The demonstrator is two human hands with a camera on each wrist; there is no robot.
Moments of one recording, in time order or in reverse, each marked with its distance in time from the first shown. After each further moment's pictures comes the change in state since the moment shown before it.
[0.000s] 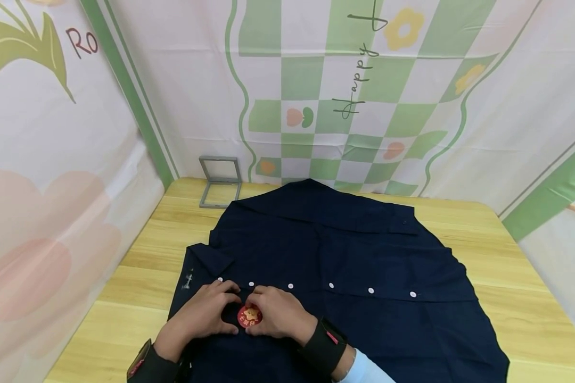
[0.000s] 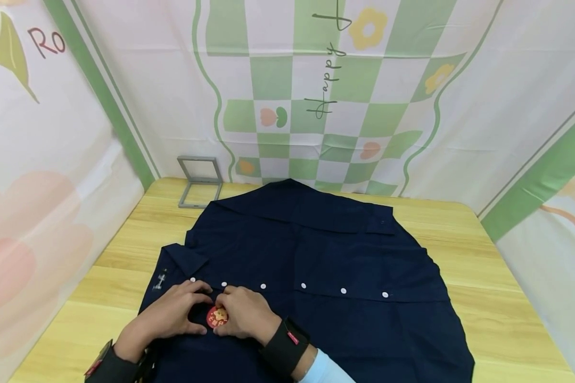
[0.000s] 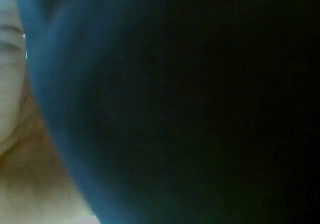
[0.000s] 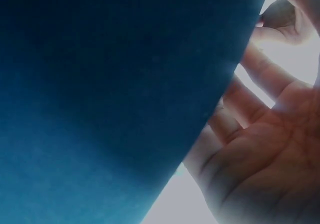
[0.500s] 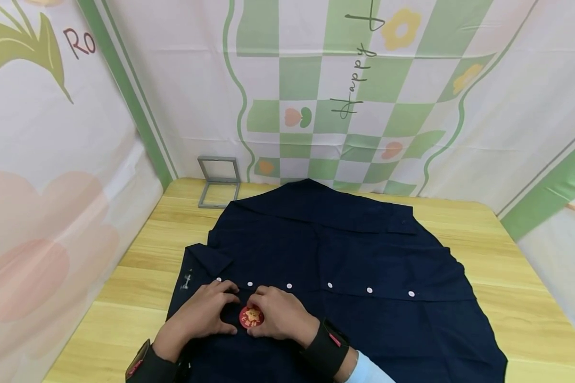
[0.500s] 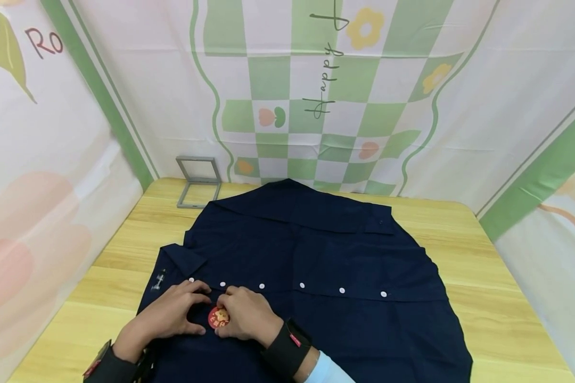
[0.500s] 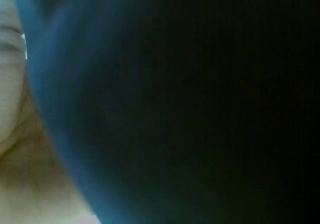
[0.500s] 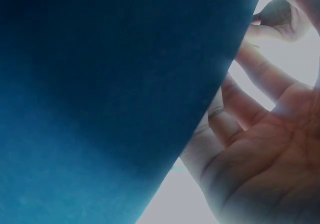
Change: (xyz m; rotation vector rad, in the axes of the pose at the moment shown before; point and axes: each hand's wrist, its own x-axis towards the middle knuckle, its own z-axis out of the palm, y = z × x) left_hand 0.001 0.002 -0.001 0.002 -0.017 -0.013; right_hand -0.007 0.003 0.000 -0.009 0.024 -0.010
